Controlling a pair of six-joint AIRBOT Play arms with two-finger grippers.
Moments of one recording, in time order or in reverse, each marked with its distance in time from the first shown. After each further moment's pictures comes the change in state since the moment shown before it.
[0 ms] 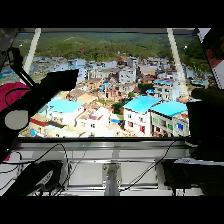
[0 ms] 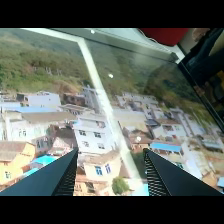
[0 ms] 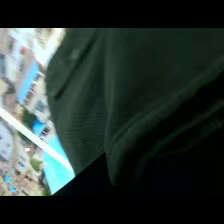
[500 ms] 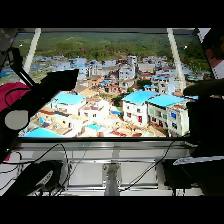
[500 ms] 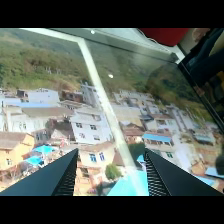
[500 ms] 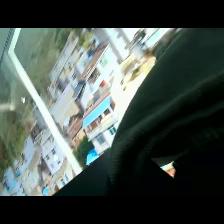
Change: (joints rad) left arm 0.000 0.000 0.000 0.000 0.001 0.000; right arm 0.179 -0.167 0.246 0.315 -0.238 -0.026
